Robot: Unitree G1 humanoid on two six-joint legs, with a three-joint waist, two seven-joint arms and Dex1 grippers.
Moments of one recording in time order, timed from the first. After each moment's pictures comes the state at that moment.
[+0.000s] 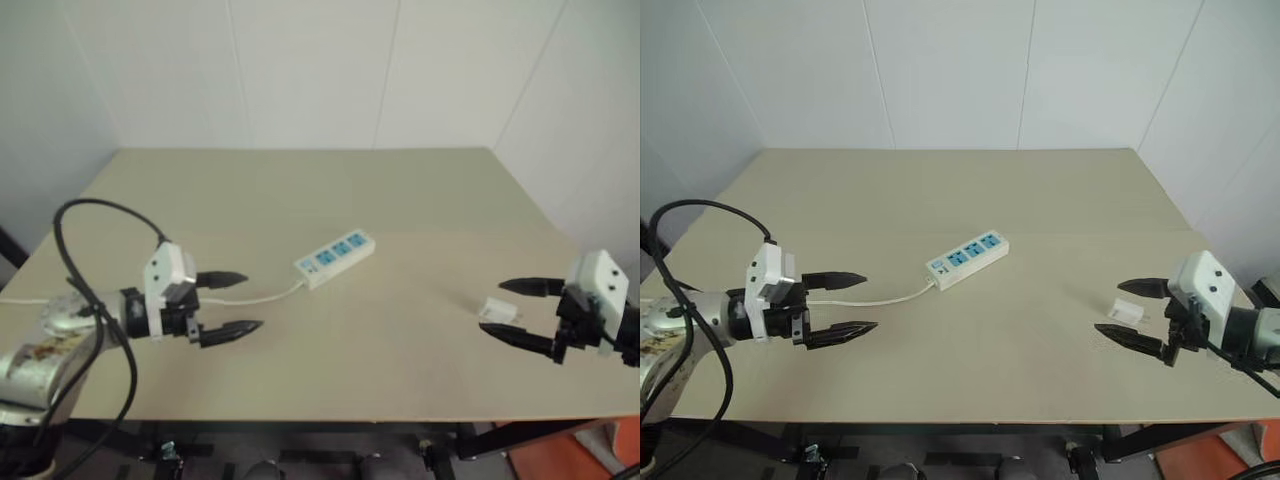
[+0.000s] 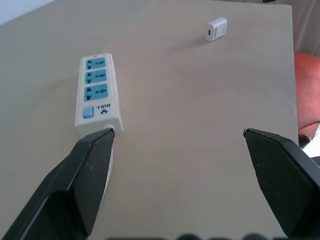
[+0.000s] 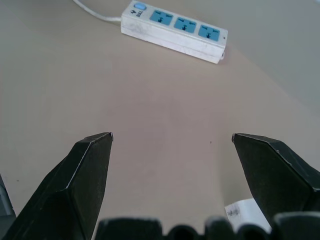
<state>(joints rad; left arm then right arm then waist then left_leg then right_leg) -0.23 0.87 0.21 -0.38 -0.63 0.54 -1.07 0.01 -1.00 -0.48 -0.31 0.53 0.45 1.13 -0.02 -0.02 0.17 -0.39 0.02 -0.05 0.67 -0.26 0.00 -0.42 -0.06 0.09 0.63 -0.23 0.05</state>
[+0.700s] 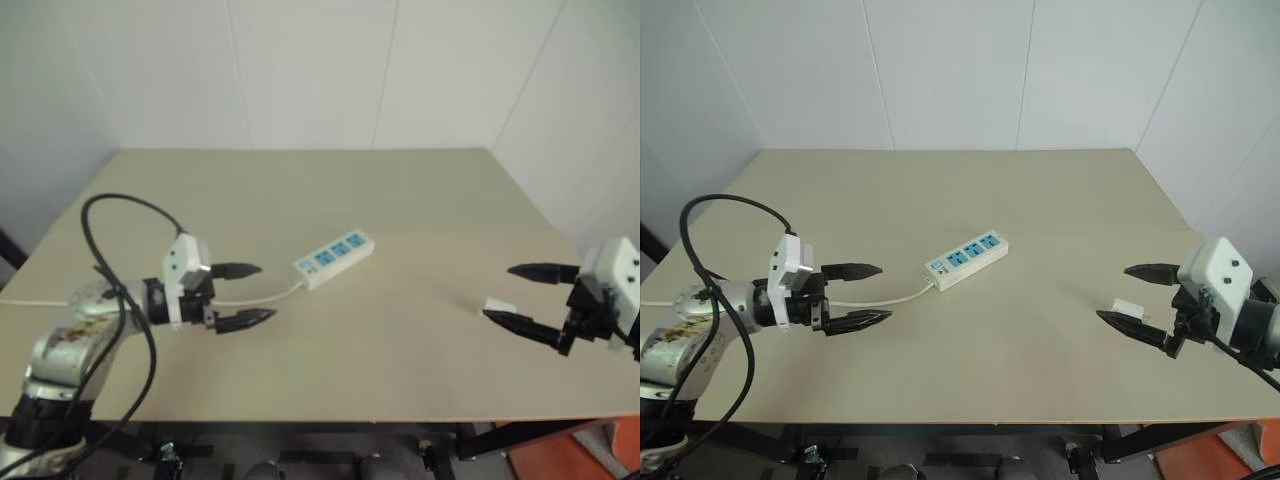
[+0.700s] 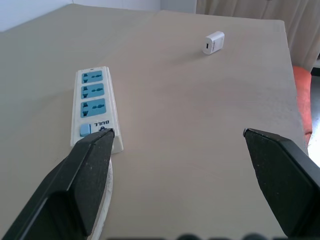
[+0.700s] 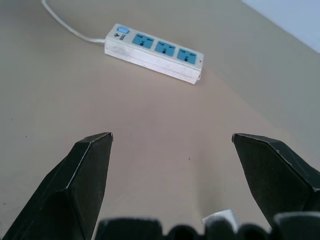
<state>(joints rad) -0.34 0.79 0.09 -0.23 -0.56 0.48 -1.10 0.00 -1.00 -0.55 -0.37 0.55 0.50 1.06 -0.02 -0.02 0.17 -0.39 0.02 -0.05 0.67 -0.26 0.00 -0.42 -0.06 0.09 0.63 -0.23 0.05</state>
